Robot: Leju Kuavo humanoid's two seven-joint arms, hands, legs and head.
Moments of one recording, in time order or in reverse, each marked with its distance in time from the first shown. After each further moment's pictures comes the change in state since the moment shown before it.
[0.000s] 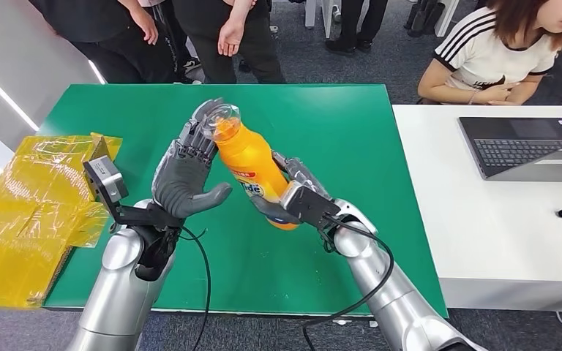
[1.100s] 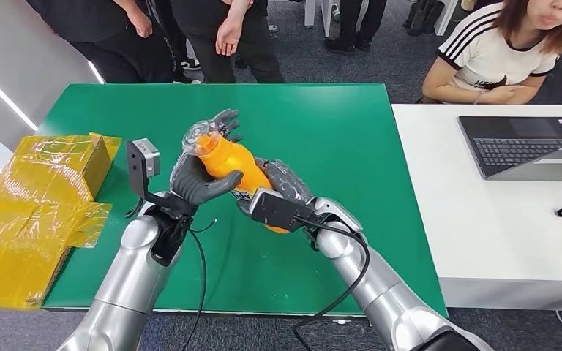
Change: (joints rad) left arm -0.101 -0.018 0.045 0.288 -0.042 0.040 -0.015; right arm -0.051 0.024 0.097 0.073 0.108 -0.082 0.072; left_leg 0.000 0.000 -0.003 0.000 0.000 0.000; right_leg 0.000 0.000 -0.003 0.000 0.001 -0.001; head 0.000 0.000
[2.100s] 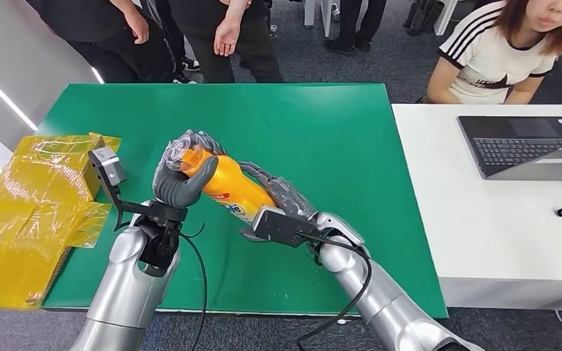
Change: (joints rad) left arm 0.082 -0.010 0.020 -0.147 0.173 0.008 0.019; right arm 0.059 -0.033 0.025 -0.008 -0.008 -0.013 -0.001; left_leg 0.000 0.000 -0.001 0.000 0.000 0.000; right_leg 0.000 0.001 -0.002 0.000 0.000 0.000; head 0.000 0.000
